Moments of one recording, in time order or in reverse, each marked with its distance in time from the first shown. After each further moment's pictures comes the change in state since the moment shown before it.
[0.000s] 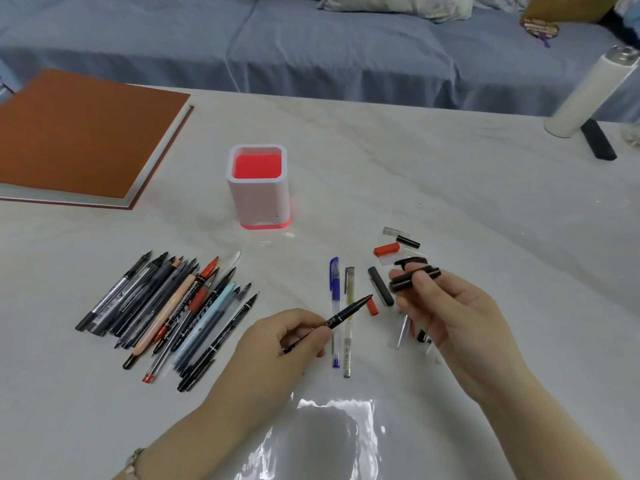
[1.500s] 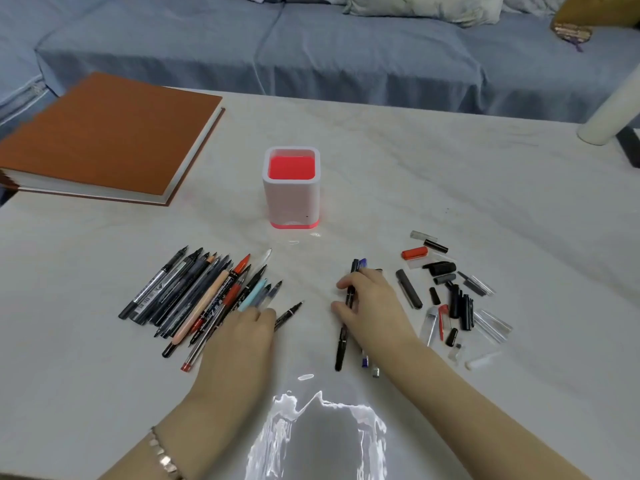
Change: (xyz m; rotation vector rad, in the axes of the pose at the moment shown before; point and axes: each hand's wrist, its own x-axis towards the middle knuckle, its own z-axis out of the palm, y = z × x) left_hand 0.013 -0.058 -0.049 1.202 0.224 0.167; right_hand 0.050 0.071 0.065 -1.208 -0.165 -0.317
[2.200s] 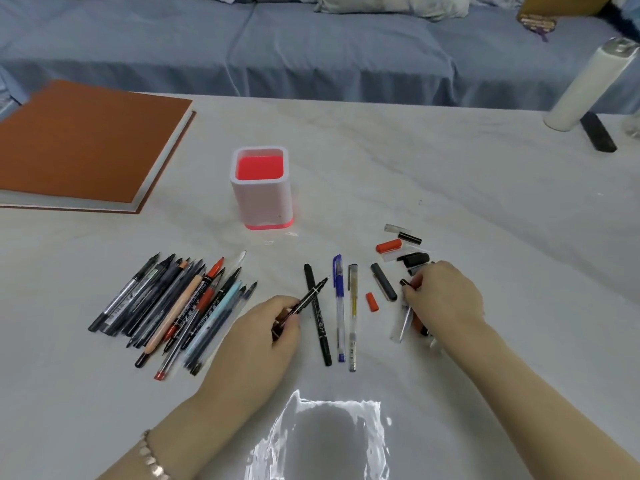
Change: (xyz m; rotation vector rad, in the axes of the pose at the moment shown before) left_hand 0.001 0.047 -0.028 -0.780 -0.066 -0.065; right_hand -0.005 0.067 -0.068 -0.460 0.129 0.374
